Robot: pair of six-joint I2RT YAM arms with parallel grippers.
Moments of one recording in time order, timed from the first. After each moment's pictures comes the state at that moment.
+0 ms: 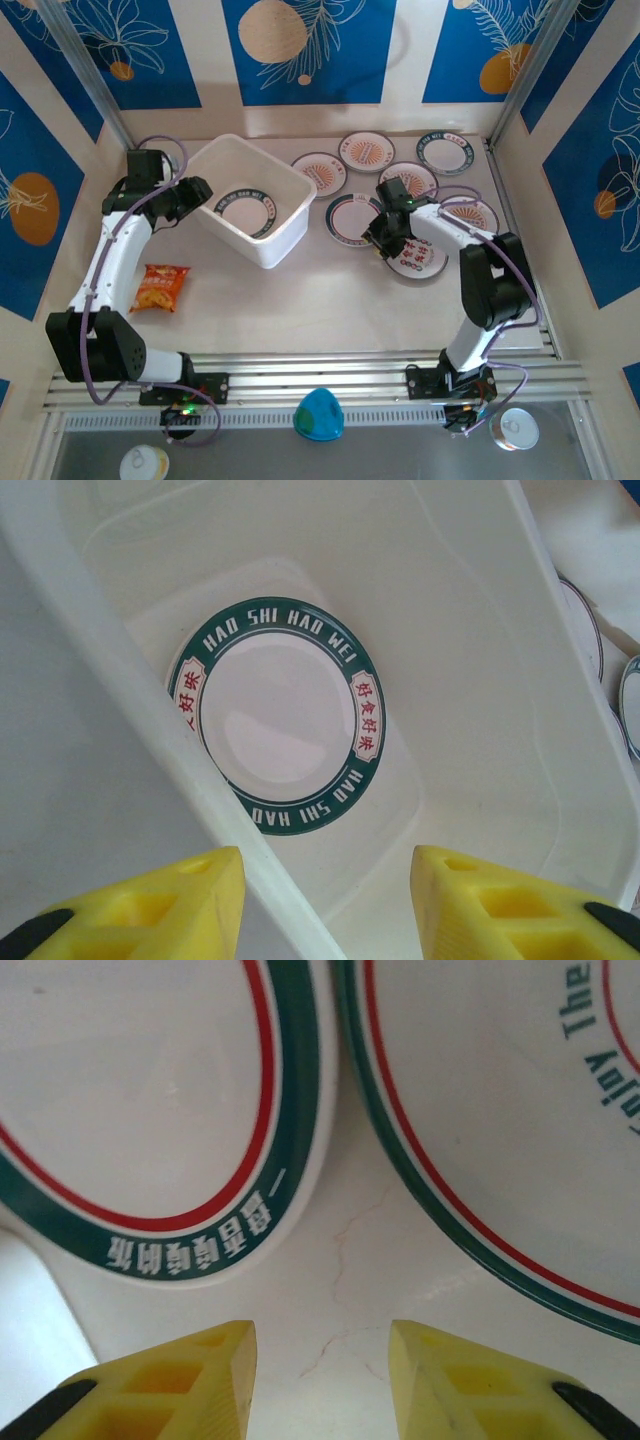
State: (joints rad) left arm 0.02 1.38 1.29 -0.74 0.29 -0.55; right arm 0.36 1.71 1.14 -0.68 -0.17 1.16
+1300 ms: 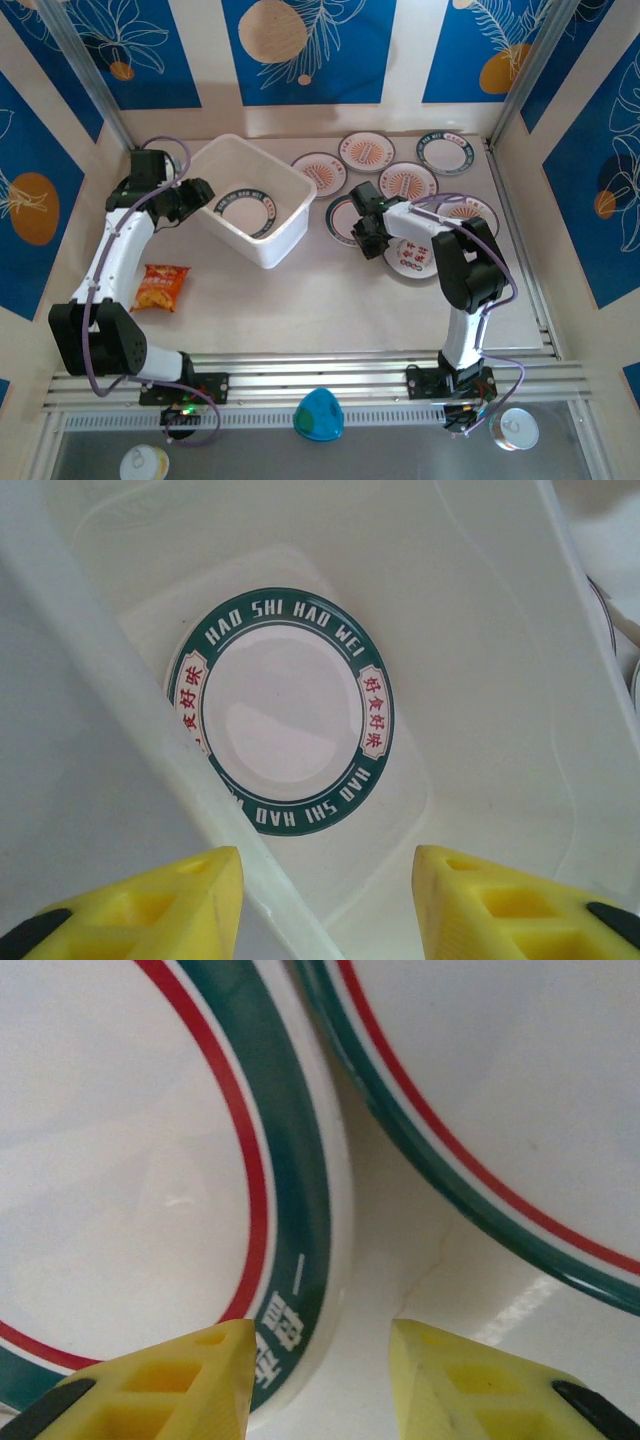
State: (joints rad) left arm 0.02 1.42 1.28 -0.74 0.29 -0.54; right arm 0.48 1.87 1.24 -0.65 0.05 1.53
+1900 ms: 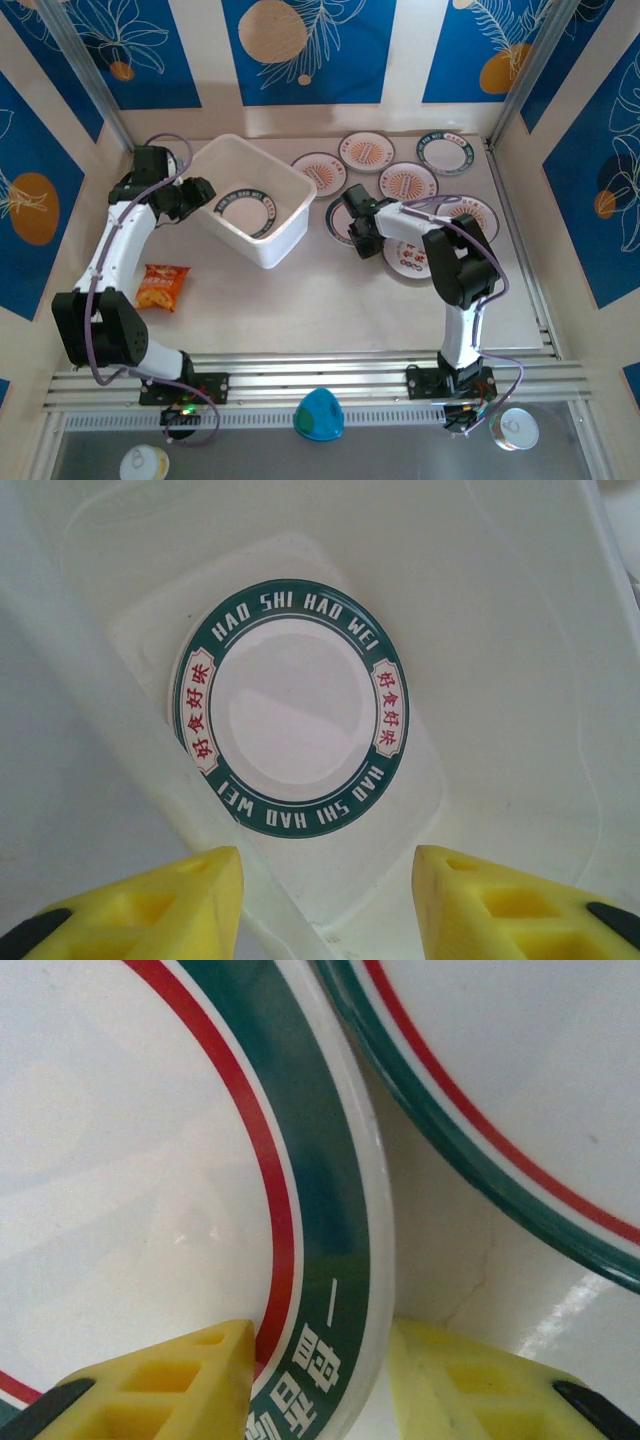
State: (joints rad) left arm 0.02 1.47 1.33 -0.76 0.29 -0.52; right arm 0.52 1.93 1.26 -0.63 0.15 1.63
